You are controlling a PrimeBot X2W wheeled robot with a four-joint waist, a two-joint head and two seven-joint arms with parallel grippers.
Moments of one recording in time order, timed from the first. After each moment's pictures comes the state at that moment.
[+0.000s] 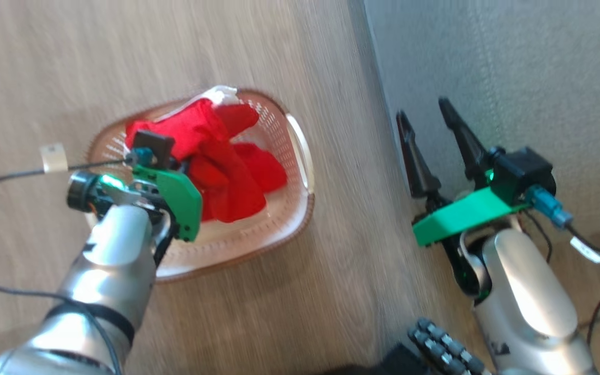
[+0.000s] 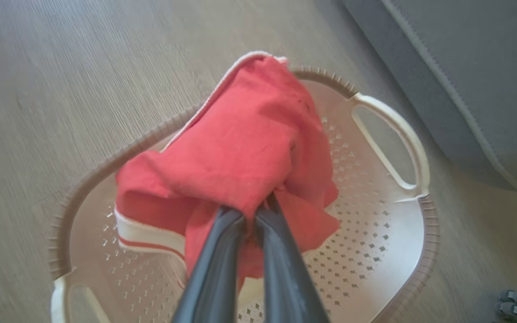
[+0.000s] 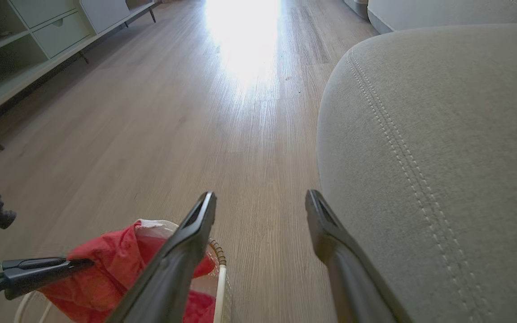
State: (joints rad) left arm -0.87 0.05 -0.38 1.26 -0.19 -0.10 -0.25; right arm -0.40 -0.04 0.21 0.27 0.24 0.13 -0.25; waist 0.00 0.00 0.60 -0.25
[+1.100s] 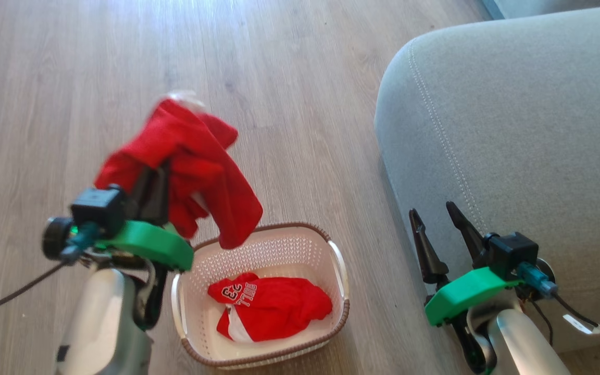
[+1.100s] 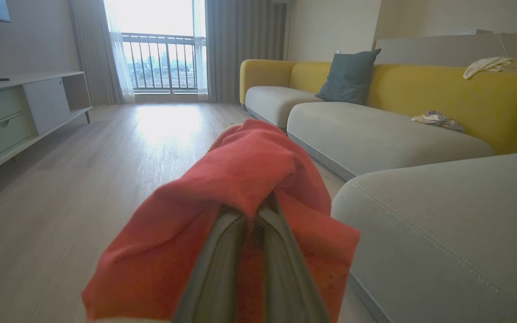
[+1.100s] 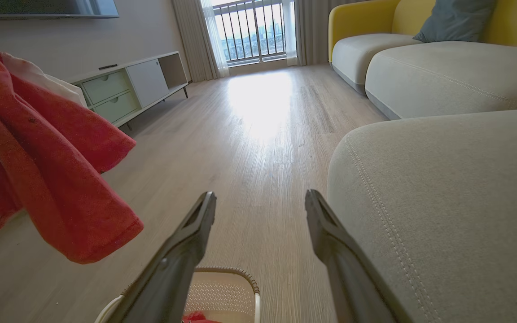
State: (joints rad) left arm -0.31 0.05 -0.10 0.32 -0.18 -0.04 -0.25; right arm -0.16 -0.05 0.17 0.38 0.24 0.13 -0.25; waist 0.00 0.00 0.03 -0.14
